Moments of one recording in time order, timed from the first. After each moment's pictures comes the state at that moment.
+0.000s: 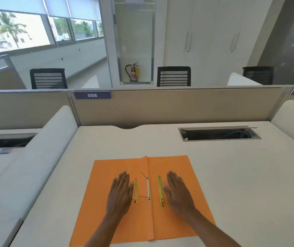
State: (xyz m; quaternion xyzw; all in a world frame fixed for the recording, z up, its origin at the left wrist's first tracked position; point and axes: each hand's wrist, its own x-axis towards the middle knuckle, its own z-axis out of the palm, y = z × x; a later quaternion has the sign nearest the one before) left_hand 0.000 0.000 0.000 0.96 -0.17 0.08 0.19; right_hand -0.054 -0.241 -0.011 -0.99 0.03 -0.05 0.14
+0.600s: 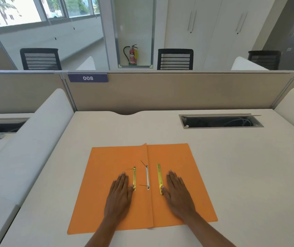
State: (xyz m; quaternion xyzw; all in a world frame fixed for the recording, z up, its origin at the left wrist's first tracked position) left_hand -0.029 0.009 -0.039 0.97 -0.15 0.03 0.19; right_hand -0.082 -0.234 -0.045 -0.99 0.04 0.00 0.15
